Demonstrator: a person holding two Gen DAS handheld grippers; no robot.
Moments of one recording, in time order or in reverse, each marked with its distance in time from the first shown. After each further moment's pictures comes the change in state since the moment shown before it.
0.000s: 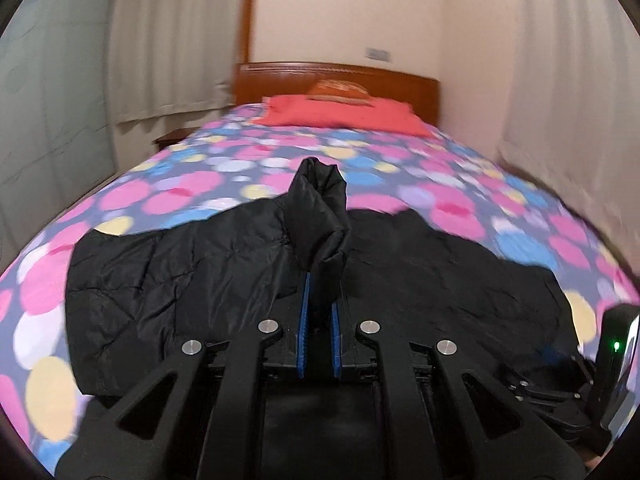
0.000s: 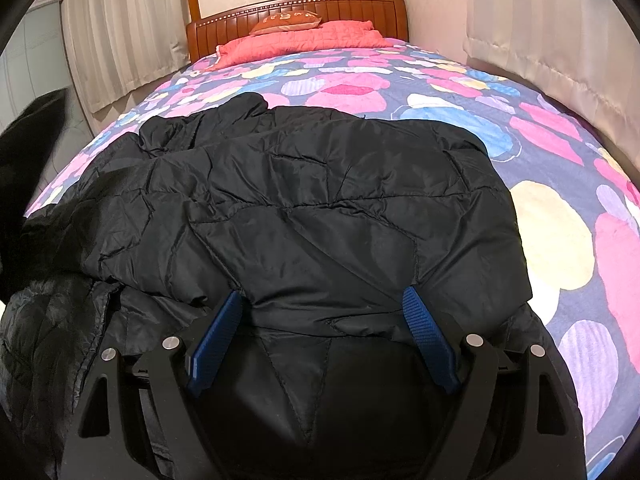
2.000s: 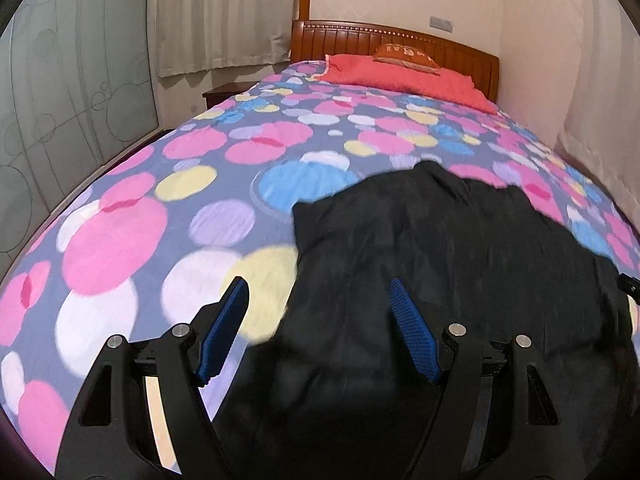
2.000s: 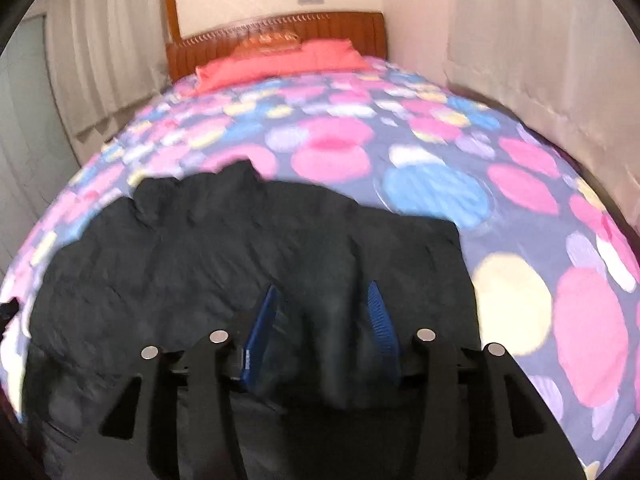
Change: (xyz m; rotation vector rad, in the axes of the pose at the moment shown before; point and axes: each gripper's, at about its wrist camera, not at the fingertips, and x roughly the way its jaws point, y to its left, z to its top) left arm 0.022 0.144 0.000 -0.105 0.143 0.138; right arm -0.028 0.021 0.072 0.034 -0.056 -0.050
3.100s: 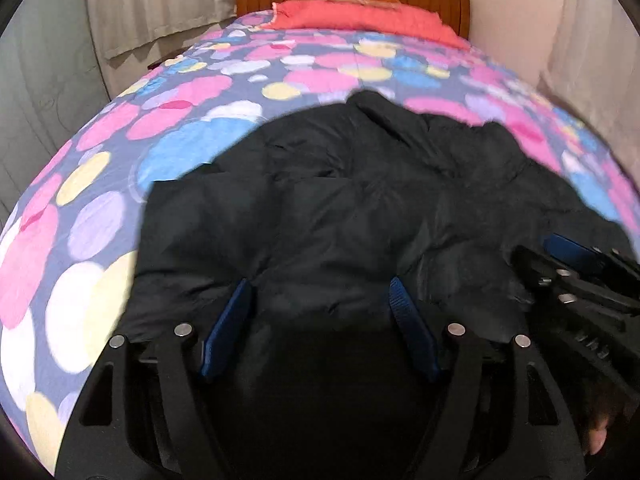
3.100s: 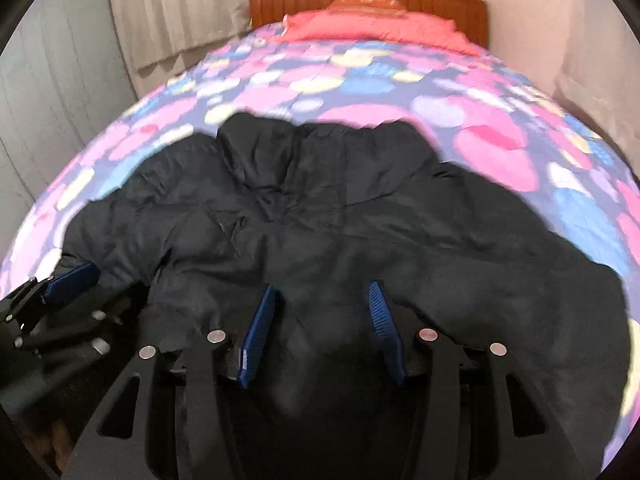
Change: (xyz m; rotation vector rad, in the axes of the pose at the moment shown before) left arm 0.072 -0.071 0.000 0.101 0.176 -0.080; right arm 0.072 0.117 0.007 -0.194 0.103 0.153
